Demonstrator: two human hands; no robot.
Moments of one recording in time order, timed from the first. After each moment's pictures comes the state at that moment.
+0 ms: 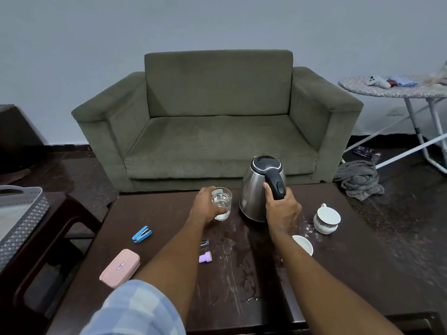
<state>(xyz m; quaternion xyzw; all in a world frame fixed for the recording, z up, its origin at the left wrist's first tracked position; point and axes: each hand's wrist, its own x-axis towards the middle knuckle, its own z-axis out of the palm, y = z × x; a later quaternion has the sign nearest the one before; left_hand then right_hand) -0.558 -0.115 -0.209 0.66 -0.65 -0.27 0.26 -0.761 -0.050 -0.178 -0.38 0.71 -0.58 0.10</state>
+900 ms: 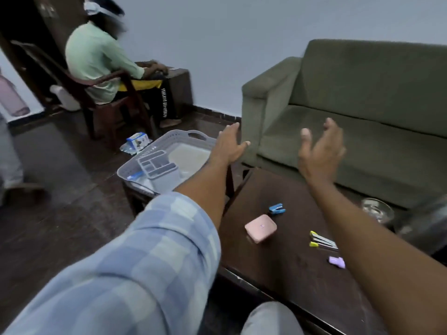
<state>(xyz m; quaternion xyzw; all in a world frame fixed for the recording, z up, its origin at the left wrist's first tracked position) -0.204 -0.035 -0.081 0.77 -0.55 -0.07 0.33 -0.447 -0.069 -0.068 -0.66 0.51 -0.54 0.10</state>
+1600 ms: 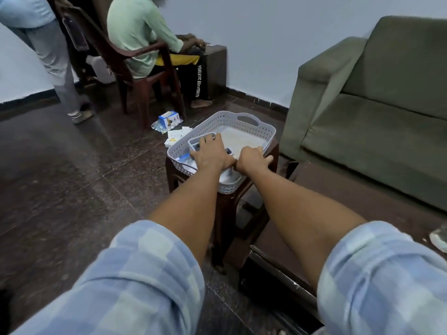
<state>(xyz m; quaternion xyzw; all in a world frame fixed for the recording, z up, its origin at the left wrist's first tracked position) -0.053 0.093 -0.126 0.91 -0.37 -0.07 0.15 -0.142 0.024 -0.140 -0.85 0.49 -0.03 0.18</state>
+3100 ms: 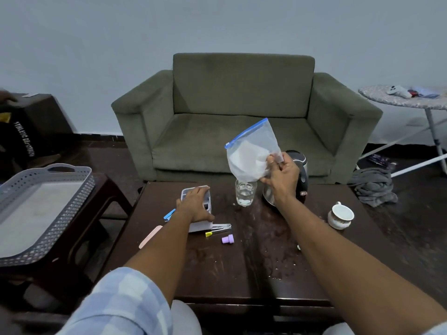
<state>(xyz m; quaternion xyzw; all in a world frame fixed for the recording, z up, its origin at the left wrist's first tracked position) -0.445 -0.046 -0.186 0.69 -0.70 -0.18 0.07 -0.698 -0.037 -0.090 -0.40 0.47 -0.67 0.42</state>
